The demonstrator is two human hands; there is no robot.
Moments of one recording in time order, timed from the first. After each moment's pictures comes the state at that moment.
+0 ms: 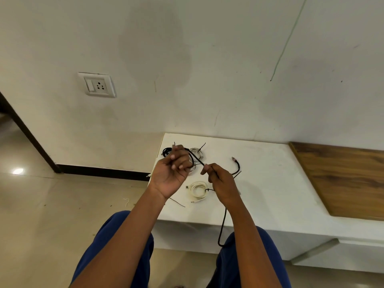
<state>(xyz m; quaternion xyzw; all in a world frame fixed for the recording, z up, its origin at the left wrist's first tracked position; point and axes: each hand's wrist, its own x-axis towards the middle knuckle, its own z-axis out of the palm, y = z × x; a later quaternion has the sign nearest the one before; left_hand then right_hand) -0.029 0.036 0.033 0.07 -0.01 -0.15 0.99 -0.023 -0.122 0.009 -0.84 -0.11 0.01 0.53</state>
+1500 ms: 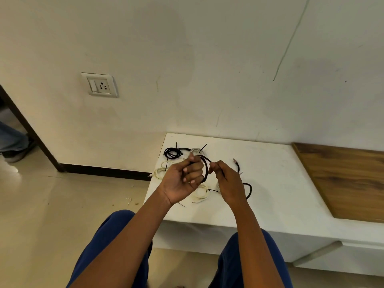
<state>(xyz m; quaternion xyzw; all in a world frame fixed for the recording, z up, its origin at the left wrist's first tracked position) -0.034 0.022 0.024 0.18 -0.03 -0.26 0.95 -0.021 -0.129 0.015 -0.89 -0.08 -0.04 0.45</state>
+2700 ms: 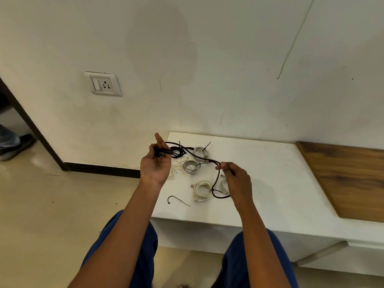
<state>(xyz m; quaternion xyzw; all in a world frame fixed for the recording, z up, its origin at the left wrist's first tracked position) -0.018 0.073 0.036 -0.04 0.14 0.08 0.99 -0.024 -0.130 0.018 -0.83 0.03 -0.03 0.55</state>
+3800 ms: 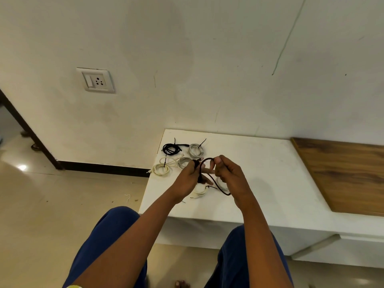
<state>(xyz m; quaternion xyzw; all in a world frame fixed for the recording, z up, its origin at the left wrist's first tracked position) -0.032 0.001 -0.002 0.72 -0.01 -0.06 0.69 -0.035 -0.139 0.037 -0.75 -0.15 0.05 0.64</state>
